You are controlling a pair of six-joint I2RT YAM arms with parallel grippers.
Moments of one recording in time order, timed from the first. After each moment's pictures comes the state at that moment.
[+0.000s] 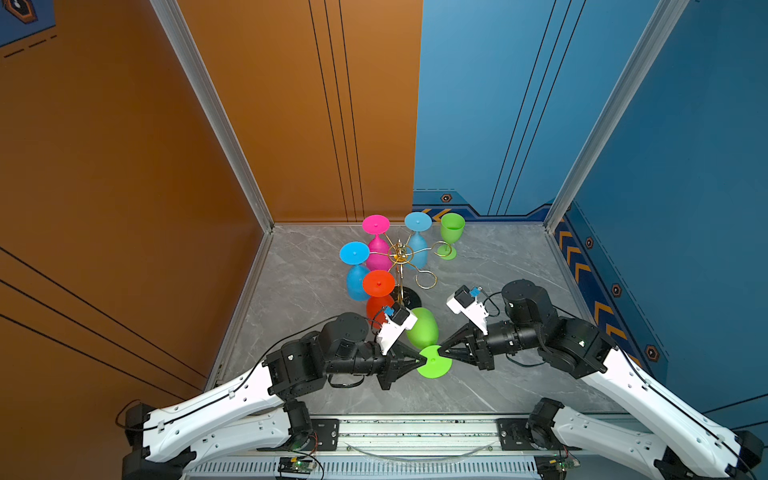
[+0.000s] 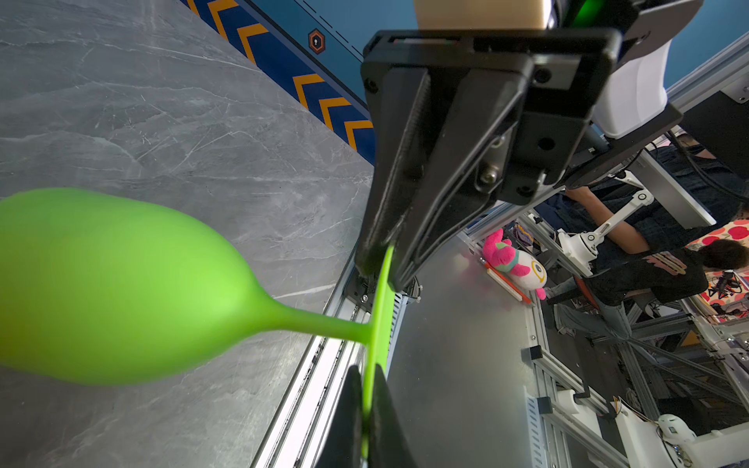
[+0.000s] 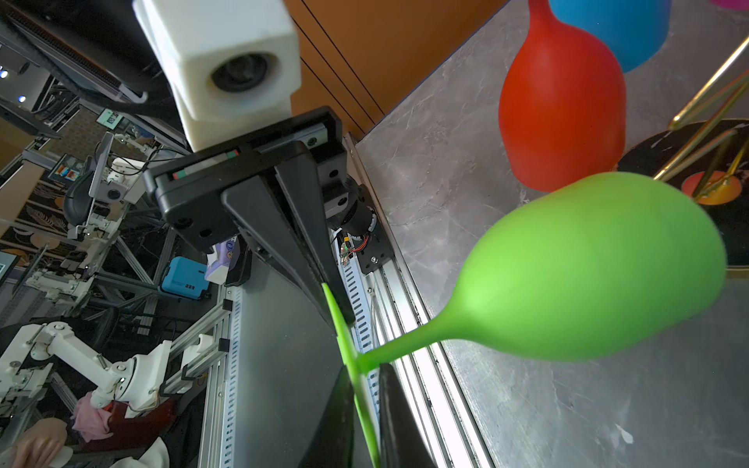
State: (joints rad) left arm -1.10 0.85 0.87 -0.41 0.33 -0.48; right arm 0.78 0.91 1.05 -0.73 -0.71 0.28
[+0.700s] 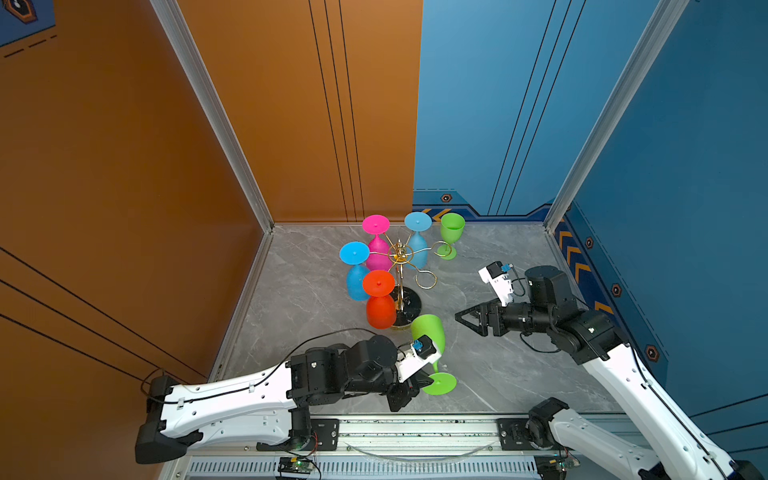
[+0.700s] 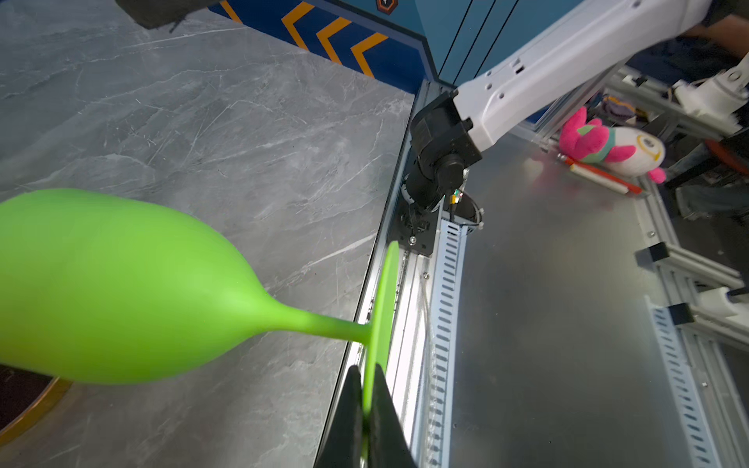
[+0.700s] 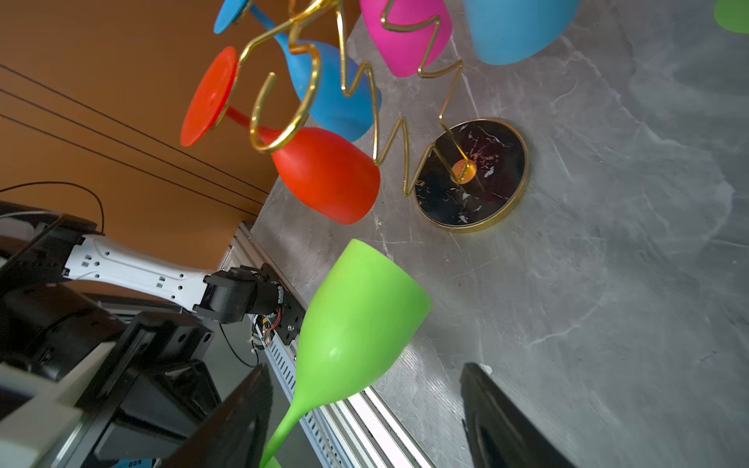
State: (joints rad) left arm -1.34 0.97 0.88 -0.51 0.05 -0.15; right arm 0.42 0.94 1.05 -0.81 -0.59 0.37
